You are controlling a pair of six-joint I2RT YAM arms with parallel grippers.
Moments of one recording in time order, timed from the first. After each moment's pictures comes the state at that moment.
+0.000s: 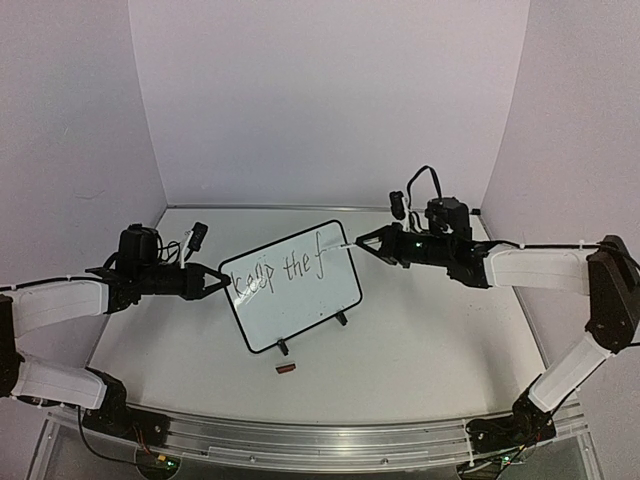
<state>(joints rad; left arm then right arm) -0.34 1.17 0.57 0.09 0.71 -0.25 0.59 1.57 0.95 0.29 -0.42 0.72</state>
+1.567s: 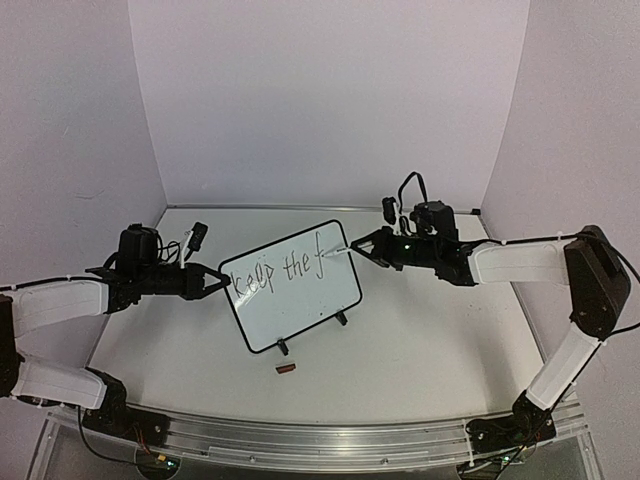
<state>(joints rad) -0.34 1.17 0.57 0.09 0.71 -0.25 0.59 1.68 1.00 0.31 -0.37 0.72</state>
